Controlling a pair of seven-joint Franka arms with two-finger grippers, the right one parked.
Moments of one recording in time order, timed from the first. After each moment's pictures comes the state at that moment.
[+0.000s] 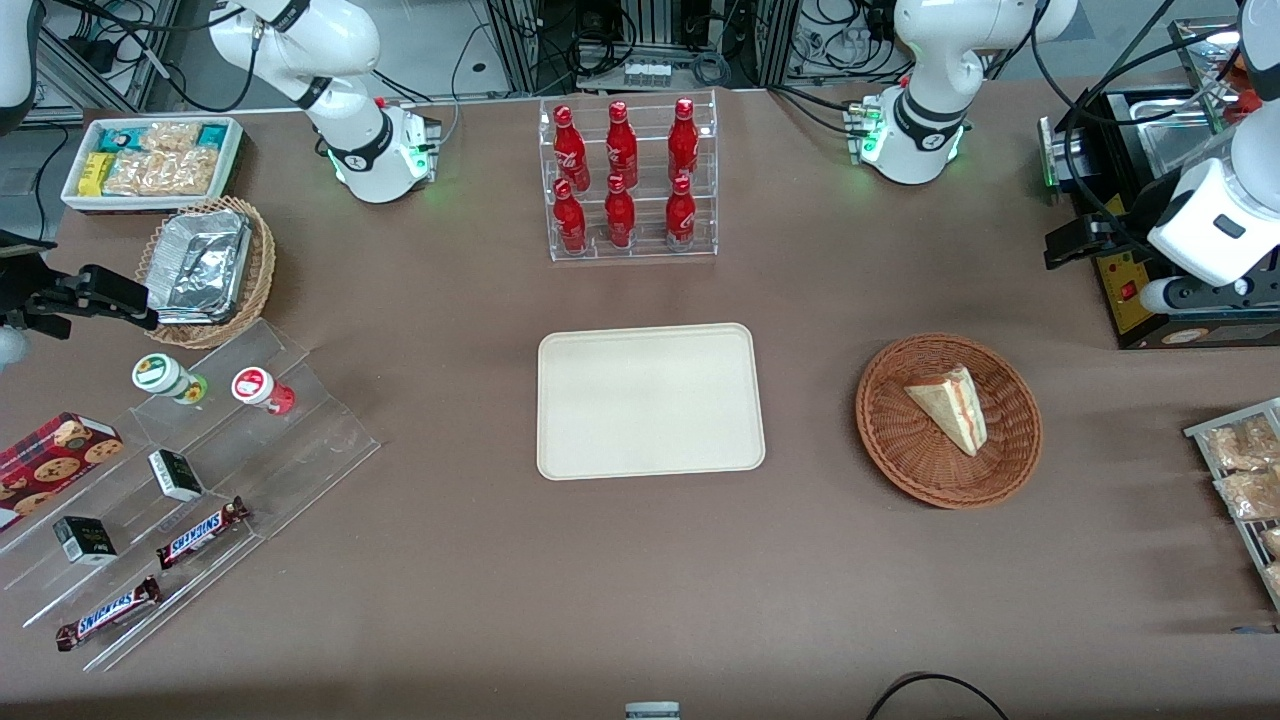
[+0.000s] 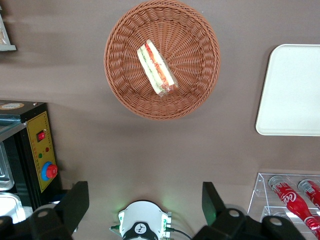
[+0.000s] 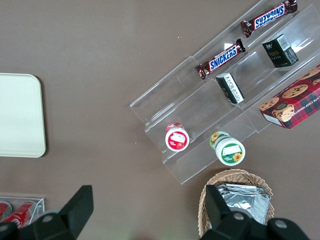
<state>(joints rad) -0.03 0.01 -0.04 -1.57 -0.01 1.36 -0.13</state>
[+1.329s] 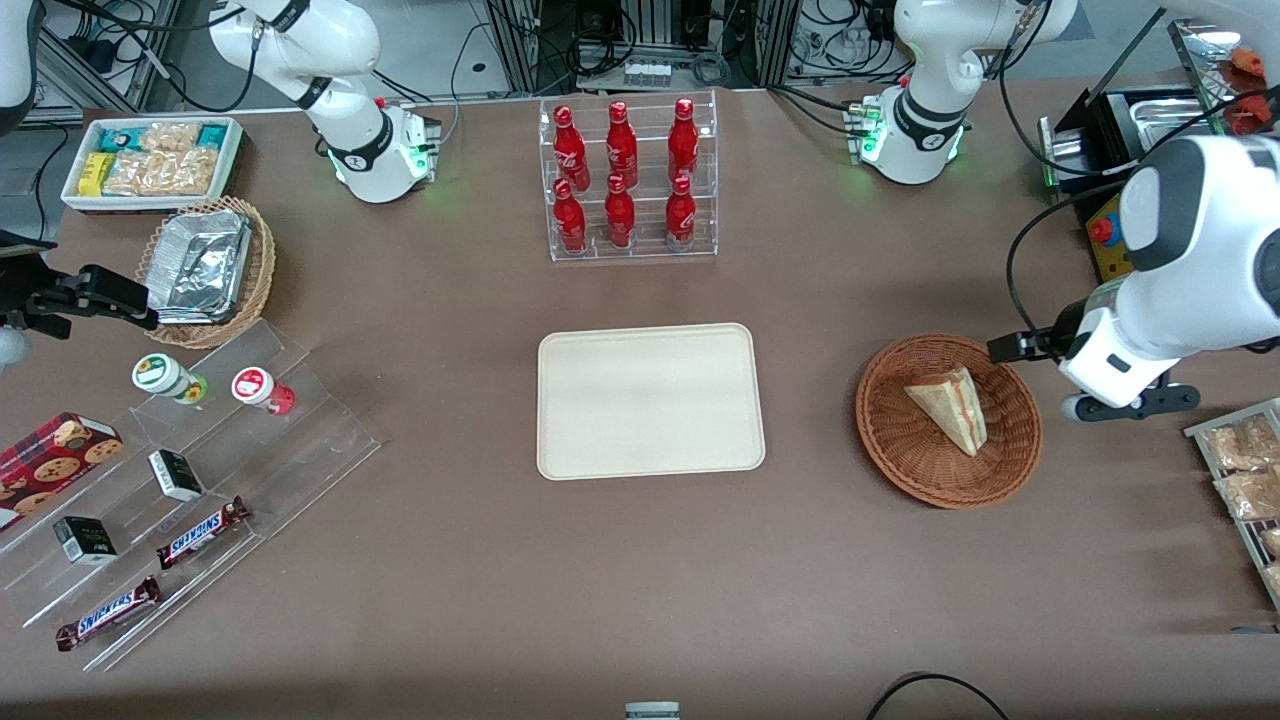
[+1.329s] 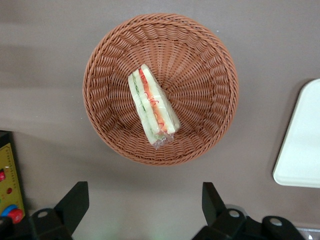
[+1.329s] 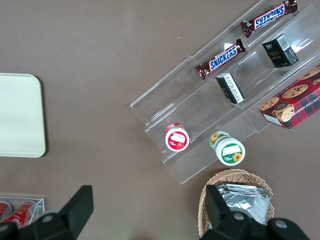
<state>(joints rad) -0.03 0.16 -0.04 -1.79 -0.01 1.74 -0.20</state>
